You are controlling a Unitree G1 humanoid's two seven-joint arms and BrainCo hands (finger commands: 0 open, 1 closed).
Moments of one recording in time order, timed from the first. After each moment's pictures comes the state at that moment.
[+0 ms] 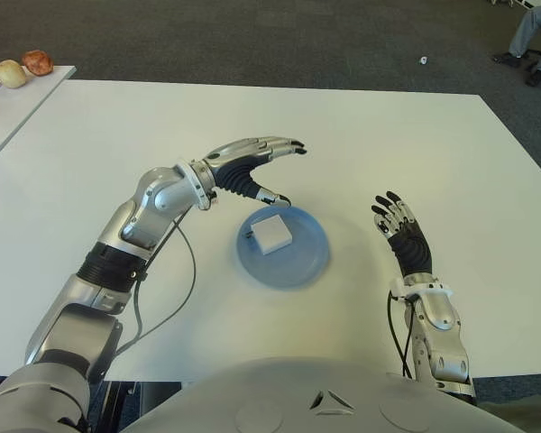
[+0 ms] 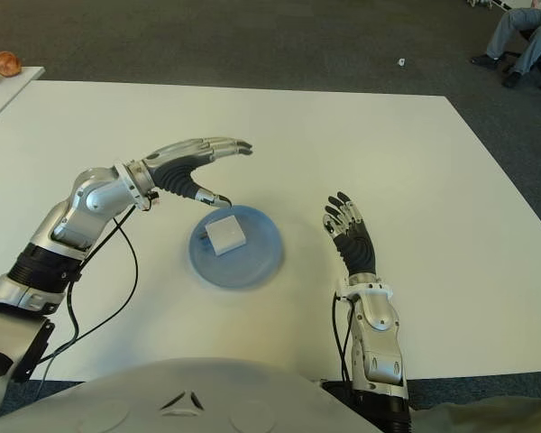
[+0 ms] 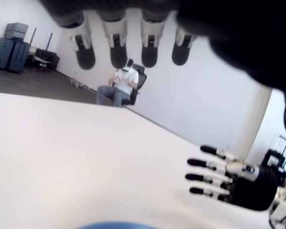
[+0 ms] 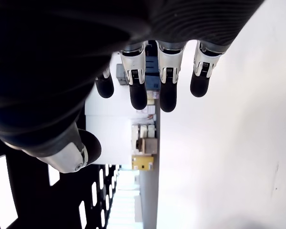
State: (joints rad) left arm -0.40 0.49 -0.26 0.06 0.37 -0.41 -0.45; right arm 0.33 -0.11 -0.11 -0.23 0.10 0.01 0.12
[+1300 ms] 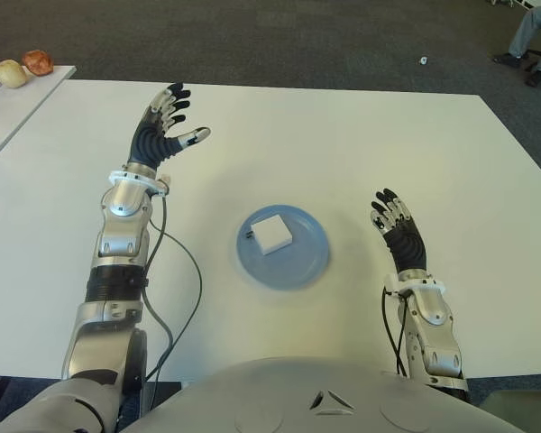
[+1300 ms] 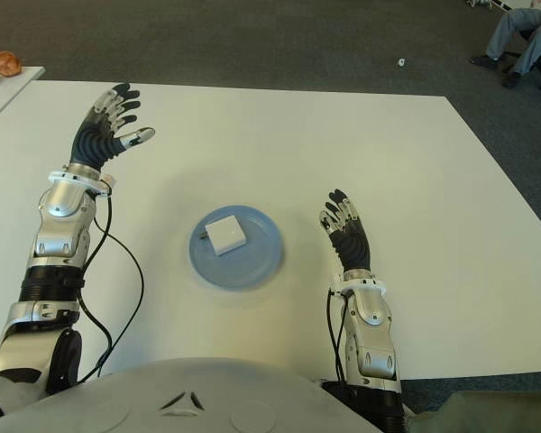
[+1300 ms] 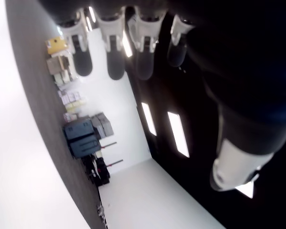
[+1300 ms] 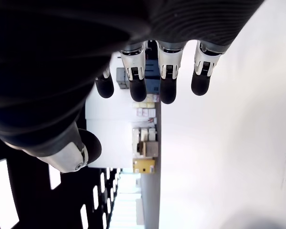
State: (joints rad) left arm -0.23 0.28 0.18 0.23 -0.02 -0.19 -0.15; right arm 0.30 -0.09 -0.09 -0.22 0.08 0.02 0.08
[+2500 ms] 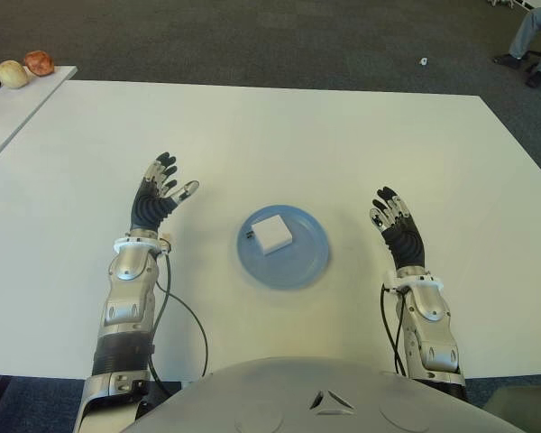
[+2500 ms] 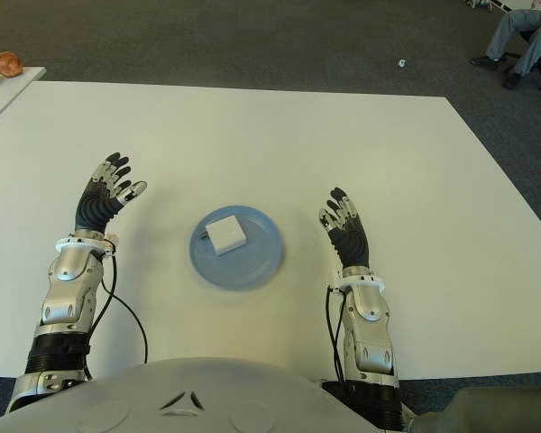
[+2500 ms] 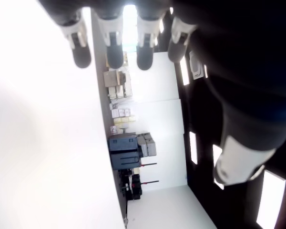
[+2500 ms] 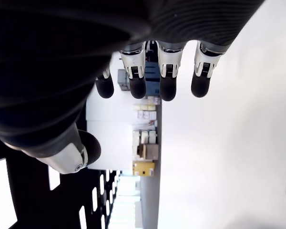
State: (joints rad) left arm 0.08 0.17 0.16 0.06 -0.05 -0.07 -0.10; right arm 0.28 -0.09 -0.09 -0.20 0.06 0.02 0.06
